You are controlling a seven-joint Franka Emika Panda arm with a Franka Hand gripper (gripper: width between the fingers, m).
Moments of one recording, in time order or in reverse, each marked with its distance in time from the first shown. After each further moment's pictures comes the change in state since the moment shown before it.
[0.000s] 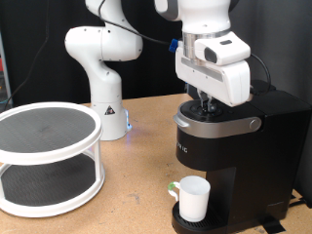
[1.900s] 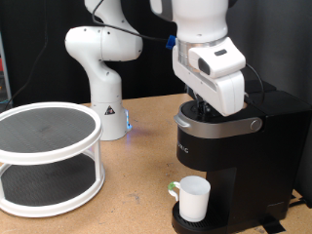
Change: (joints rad) arm -0.020 0.072 -0.024 0.093 0.045 -0.155 -0.016
